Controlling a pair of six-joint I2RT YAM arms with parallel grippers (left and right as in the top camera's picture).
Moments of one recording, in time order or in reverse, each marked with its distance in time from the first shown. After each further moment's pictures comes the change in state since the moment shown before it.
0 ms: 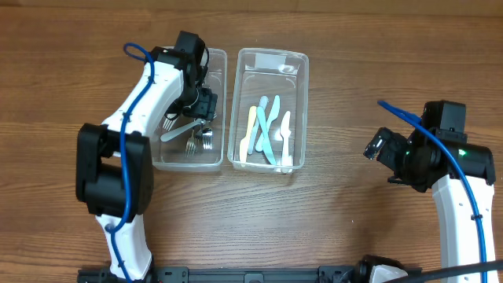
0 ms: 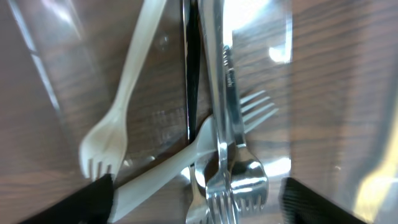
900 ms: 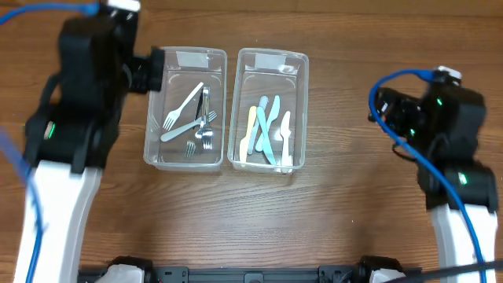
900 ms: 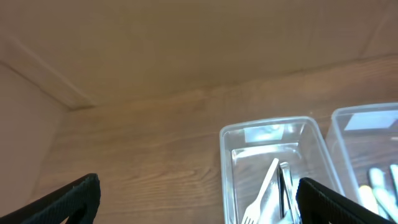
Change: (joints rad) left arm 0.090 -0.795 -0.100 0.234 -0.244 0.197; right arm 0.096 -0.186 0.014 0.445 0.040 -0.154
